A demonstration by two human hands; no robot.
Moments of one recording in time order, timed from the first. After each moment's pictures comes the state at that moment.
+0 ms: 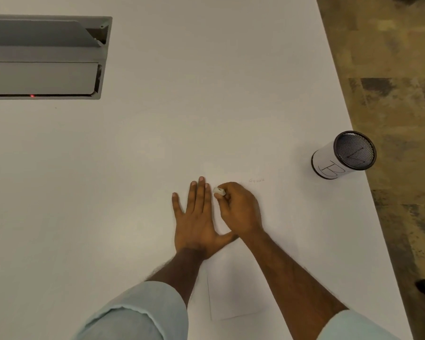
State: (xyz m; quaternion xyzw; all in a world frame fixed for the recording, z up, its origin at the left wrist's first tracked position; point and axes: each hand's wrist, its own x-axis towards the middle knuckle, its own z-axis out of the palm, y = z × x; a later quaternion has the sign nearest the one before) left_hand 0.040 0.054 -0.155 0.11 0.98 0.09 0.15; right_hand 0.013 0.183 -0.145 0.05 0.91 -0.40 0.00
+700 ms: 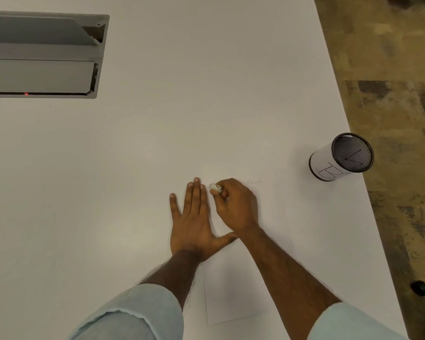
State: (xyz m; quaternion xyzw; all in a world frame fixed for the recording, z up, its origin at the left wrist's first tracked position) left_hand 0.041 0.054 -0.155 0.11 0.98 0.09 0.14; right_hand 0.005 0.179 -0.142 0.05 0.93 -0.36 -0.02
